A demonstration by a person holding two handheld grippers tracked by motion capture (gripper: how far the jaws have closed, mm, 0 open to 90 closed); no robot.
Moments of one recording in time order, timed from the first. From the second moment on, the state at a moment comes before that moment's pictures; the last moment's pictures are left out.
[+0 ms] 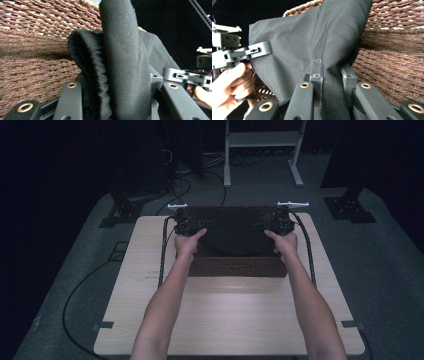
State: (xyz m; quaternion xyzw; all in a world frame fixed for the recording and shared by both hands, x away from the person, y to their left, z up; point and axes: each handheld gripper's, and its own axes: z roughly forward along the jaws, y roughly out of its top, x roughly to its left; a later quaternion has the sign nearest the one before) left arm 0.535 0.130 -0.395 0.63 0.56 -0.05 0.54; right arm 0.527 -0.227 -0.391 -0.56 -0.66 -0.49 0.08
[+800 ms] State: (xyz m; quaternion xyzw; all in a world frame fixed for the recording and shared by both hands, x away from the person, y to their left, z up) left arm 0.535 0.130 -0.394 0.63 0.57 -0.05 0.53; right arm 0.527 -0.226 -0.393 -0.57 -0.67 -0.48 0.07
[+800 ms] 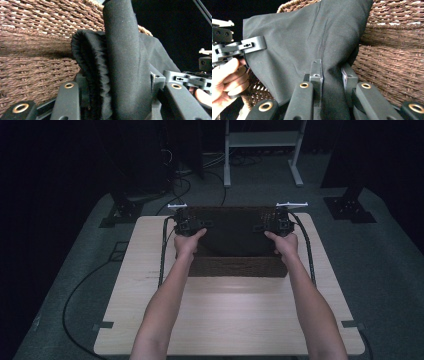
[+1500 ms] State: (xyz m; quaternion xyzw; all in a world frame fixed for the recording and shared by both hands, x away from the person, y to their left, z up) left arm 0.533 0.138 -0.394 0.62 0.58 -0.04 0.52; right arm 0.527 -0.222 -0.397 -0.58 -0.70 -0.43 0.05
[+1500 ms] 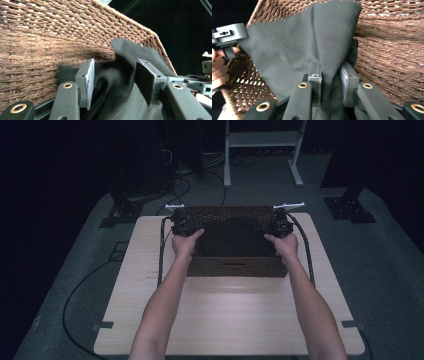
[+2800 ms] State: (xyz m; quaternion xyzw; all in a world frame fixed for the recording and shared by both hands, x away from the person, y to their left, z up) left arm 0.511 0.151 -0.377 0.59 0.57 -0.04 0.57; right arm 0.509 -0.240 -0.381 -0.56 -0.68 -0.46 0.05
